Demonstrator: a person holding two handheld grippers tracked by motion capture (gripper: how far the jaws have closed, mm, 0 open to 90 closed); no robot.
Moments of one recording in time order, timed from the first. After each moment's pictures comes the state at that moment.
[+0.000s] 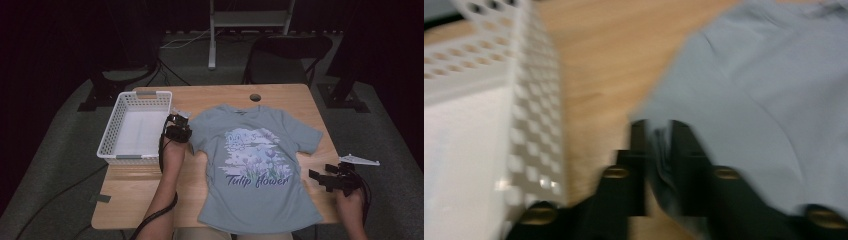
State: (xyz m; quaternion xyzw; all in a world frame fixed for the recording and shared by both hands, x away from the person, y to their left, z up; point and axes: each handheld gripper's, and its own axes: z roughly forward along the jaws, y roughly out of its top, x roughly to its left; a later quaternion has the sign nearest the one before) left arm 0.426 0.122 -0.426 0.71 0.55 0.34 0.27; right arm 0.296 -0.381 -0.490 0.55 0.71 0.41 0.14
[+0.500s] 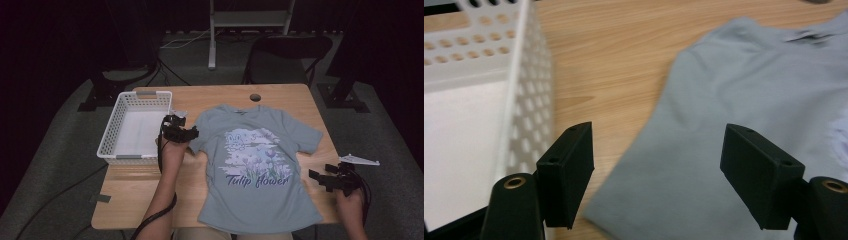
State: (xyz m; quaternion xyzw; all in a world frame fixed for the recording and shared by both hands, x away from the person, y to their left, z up) left arm 0.420 0.123 -0.425 0.72 0.55 0.27 0.32; right arm 0.296 -0.381 -0.490 0.55 0.71 0.41 0.14
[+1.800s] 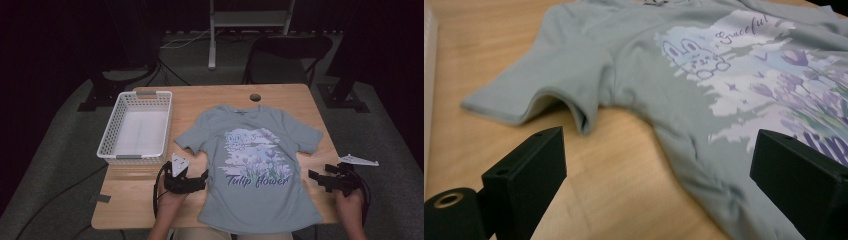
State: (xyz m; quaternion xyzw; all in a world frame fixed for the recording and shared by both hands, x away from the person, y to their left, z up) left arm 0.287 0.126 -0.468 0.74 0.45 0.24 0.44; right arm 0.296 -0.379 -0.490 0.55 0.71 0.41 0.15
